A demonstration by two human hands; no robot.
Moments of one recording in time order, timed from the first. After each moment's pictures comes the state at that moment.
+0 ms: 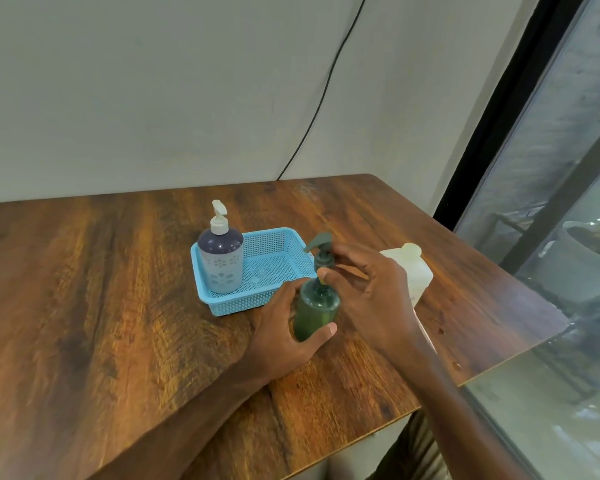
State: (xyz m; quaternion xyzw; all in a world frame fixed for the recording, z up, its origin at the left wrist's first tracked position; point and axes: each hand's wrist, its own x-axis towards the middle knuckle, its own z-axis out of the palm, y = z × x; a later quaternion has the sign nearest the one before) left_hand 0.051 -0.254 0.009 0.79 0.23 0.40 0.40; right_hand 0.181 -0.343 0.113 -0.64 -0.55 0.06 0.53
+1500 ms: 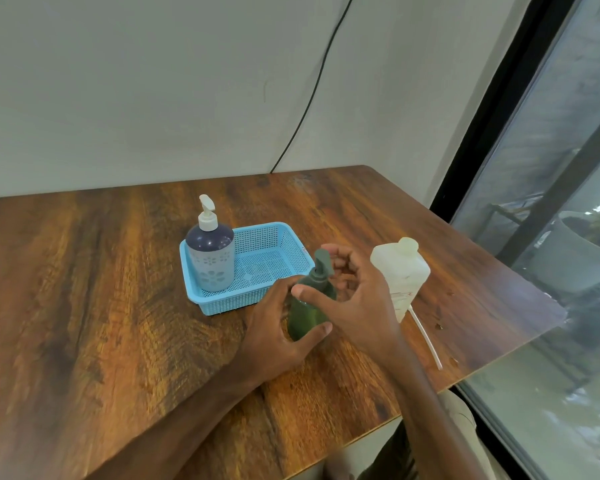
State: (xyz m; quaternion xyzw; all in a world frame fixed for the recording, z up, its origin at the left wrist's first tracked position) left_hand 0.051 -0.255 0.014 0.78 0.19 0.42 0.43; right_hand 0.189 -0.338 0.079 -0.63 -0.51 0.17 0.56
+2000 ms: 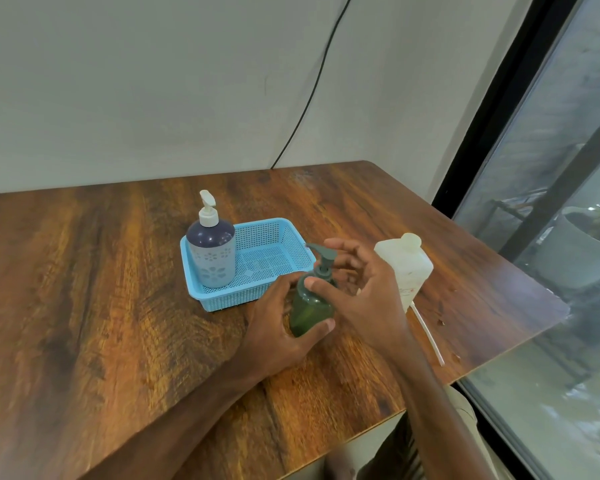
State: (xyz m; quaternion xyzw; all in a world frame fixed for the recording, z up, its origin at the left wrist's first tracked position) left_hand 0.051 -0.255 0.016 0.77 0.21 0.42 0.43; right_hand 0.195 -0.336 0.082 -0.62 -0.51 0.19 0.57
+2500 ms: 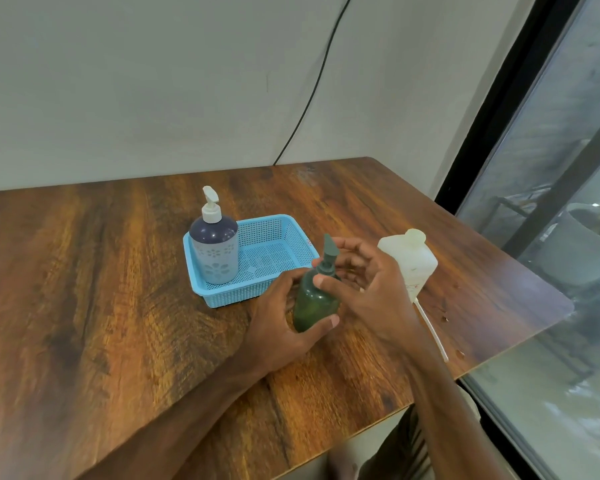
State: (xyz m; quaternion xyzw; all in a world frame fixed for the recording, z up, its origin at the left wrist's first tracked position) left_hand 0.051 -0.255 0.016 0.77 0.21 0.42 0.44; right_hand 0.200 -0.337 0.084 -0.60 -0.51 0.23 0.57
